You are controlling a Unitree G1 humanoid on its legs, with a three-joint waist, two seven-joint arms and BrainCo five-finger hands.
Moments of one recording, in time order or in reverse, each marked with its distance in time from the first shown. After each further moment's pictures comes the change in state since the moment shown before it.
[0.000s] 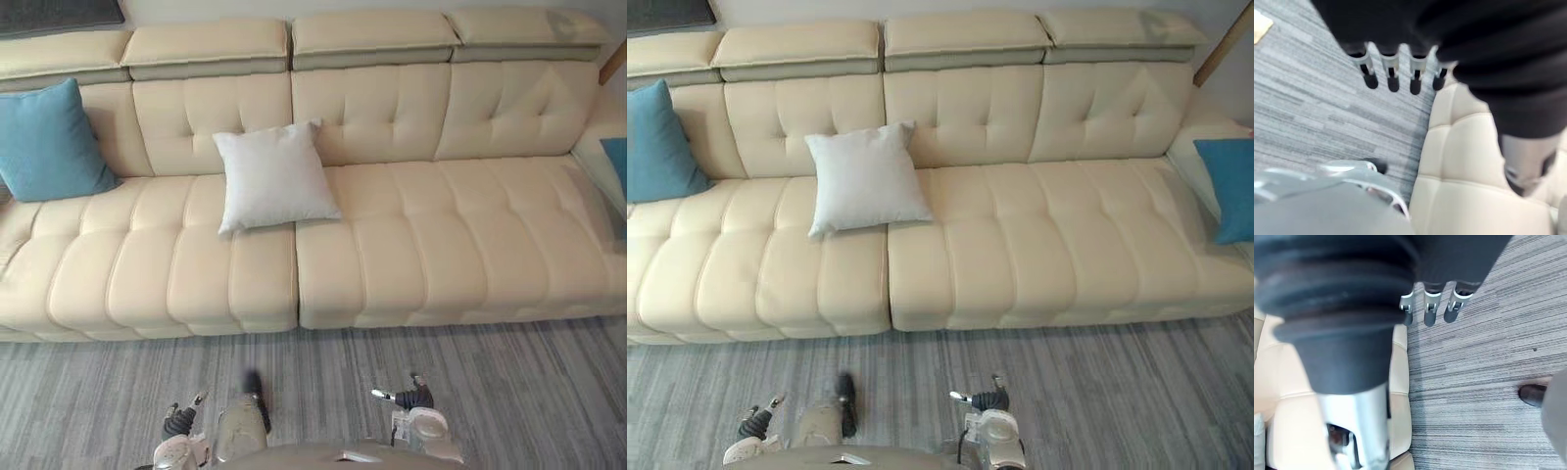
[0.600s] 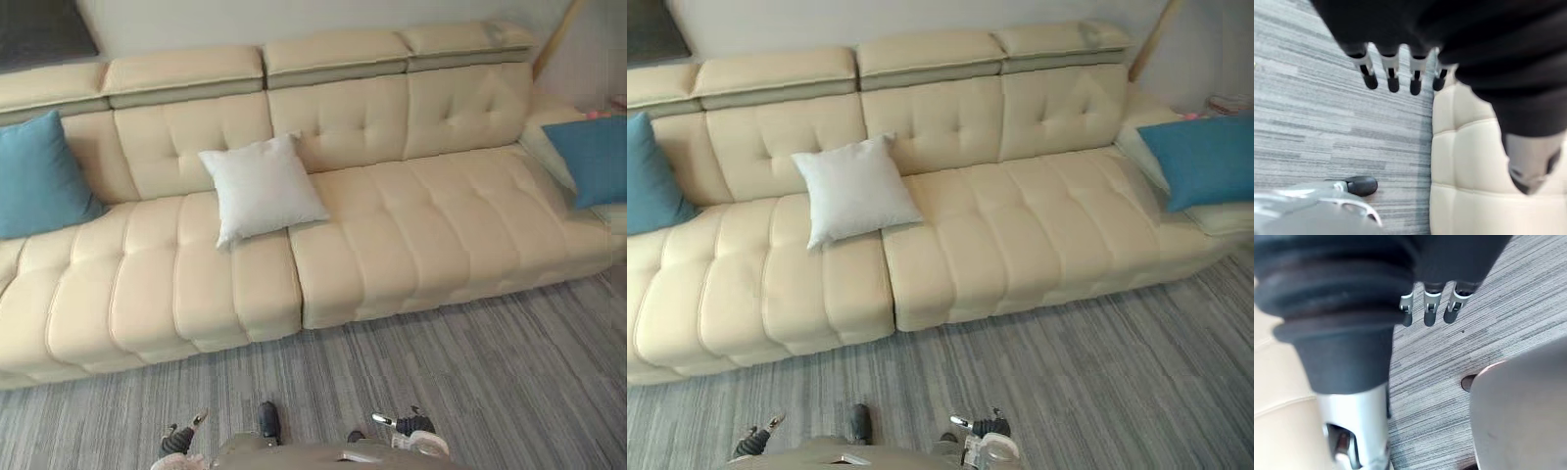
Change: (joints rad) left arm 0.017 0.043 -0.044 0.108 0.061 0.008 -0.023; right arm -0.006 0.020 -0.114 0.141 0.018 0.024 0.013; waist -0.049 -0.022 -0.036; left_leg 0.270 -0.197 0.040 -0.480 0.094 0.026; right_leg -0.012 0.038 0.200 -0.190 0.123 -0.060
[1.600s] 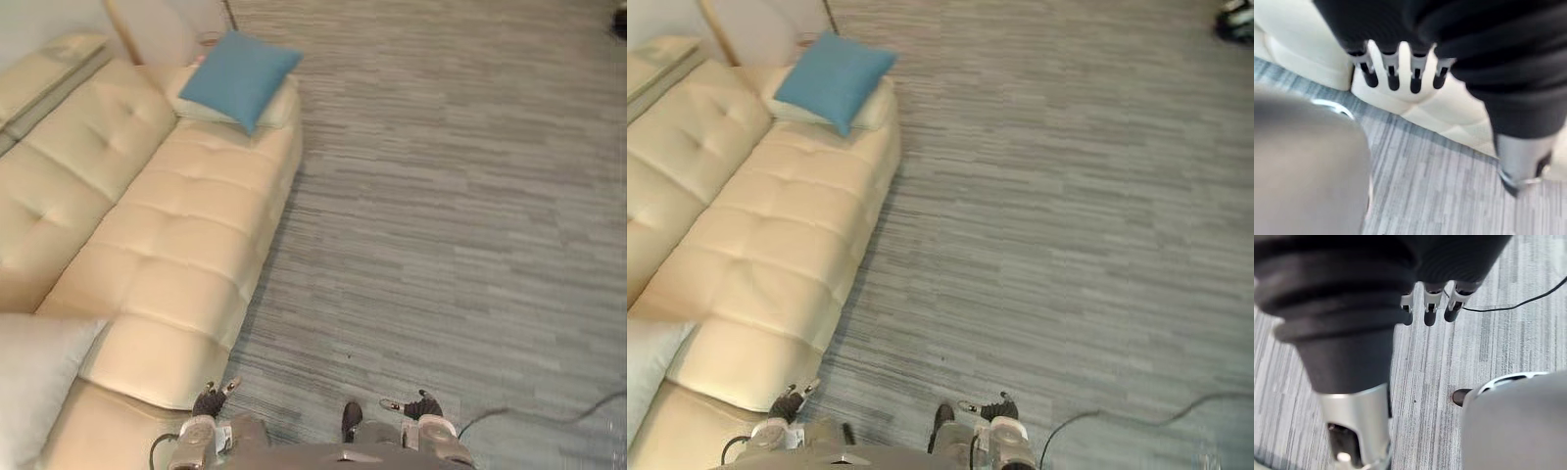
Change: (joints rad) left arm -0.104 -0.041 -0.110 -0.035 0.035 -0.006 -0.033; right arm -0.069 -0.079 0.082 0.038 0.041 0.002 -0.010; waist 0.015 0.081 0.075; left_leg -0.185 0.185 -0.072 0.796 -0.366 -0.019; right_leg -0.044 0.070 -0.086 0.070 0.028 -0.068
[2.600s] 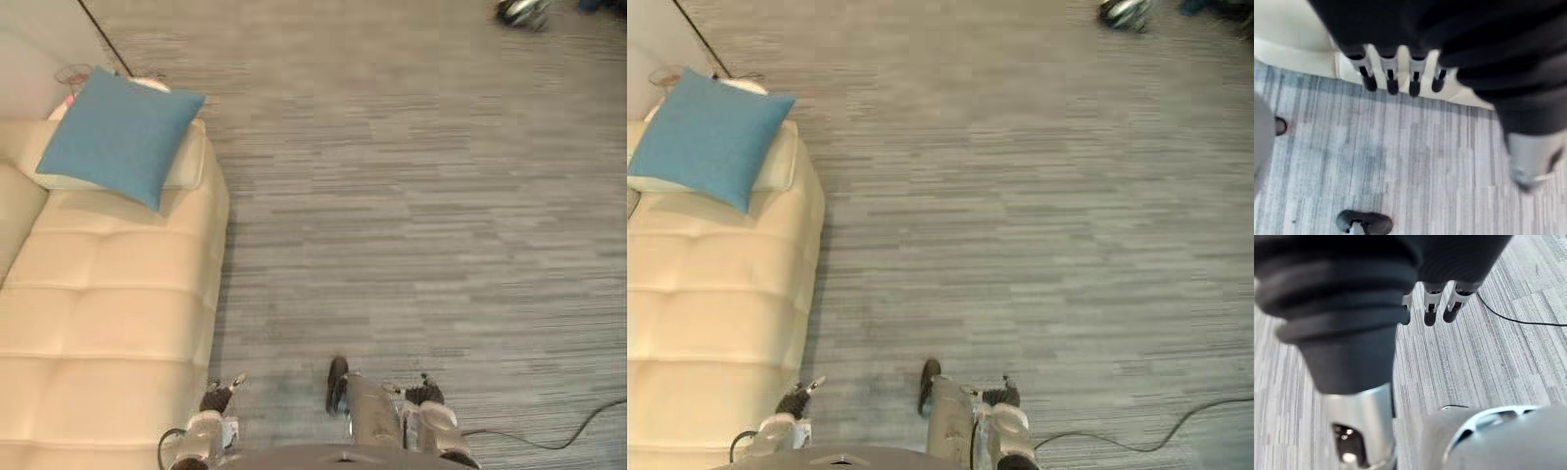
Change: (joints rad) left arm -0.046 -0.018 0.010 0.069 0.014 0.022 0.012; right arm -0.017 0.018 -0.096 -0.066 -0.002 -0.007 0.010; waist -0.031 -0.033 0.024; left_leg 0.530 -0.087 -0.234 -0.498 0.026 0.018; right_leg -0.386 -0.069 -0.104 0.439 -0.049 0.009
